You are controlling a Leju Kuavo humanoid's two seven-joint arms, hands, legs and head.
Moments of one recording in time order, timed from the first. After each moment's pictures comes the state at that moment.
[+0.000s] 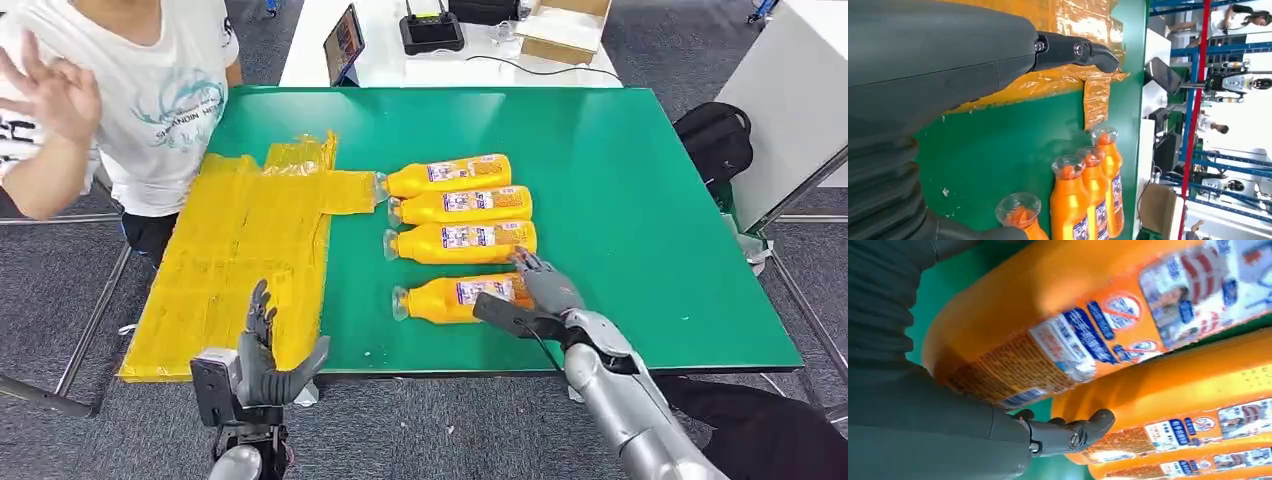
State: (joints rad) left arm 0.07 -0.30 -0.15 -1.38 -0.13 0.16 -0.57; right arm -0.40 -0.15 0.34 -1.00 0.74 0.06 0.03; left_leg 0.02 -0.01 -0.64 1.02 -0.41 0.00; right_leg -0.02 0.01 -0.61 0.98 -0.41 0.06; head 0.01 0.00
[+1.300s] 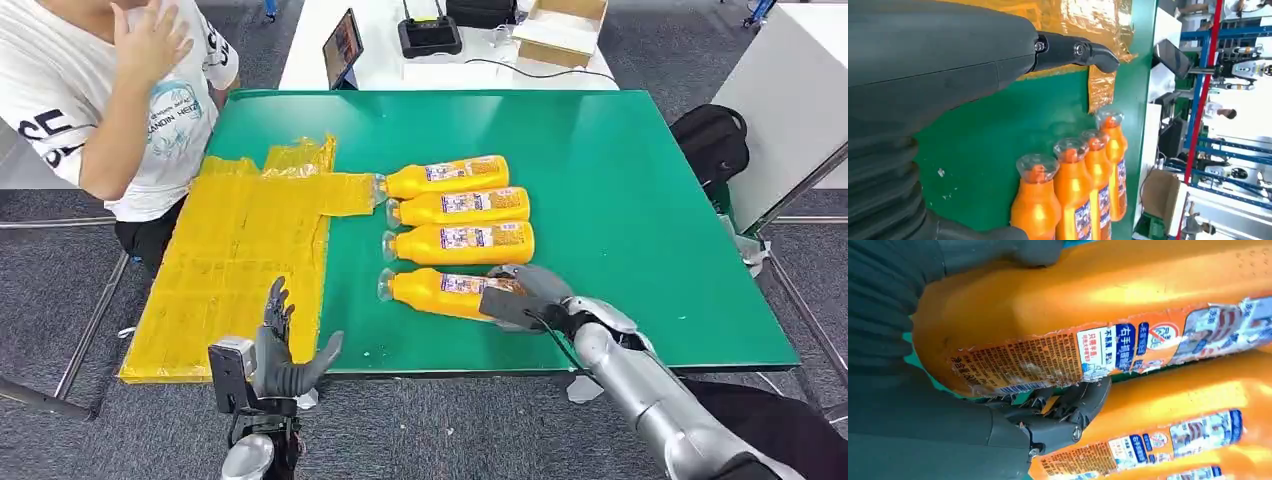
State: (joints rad) left arm 0.01 -0.29 -0.17 -1.27 -0.08 0.16 -0.58; right arm -0.50 -0.24 0.57 -0.89 0.43 0.11 -0.13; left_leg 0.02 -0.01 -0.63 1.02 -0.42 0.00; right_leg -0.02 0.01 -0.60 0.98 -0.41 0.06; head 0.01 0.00
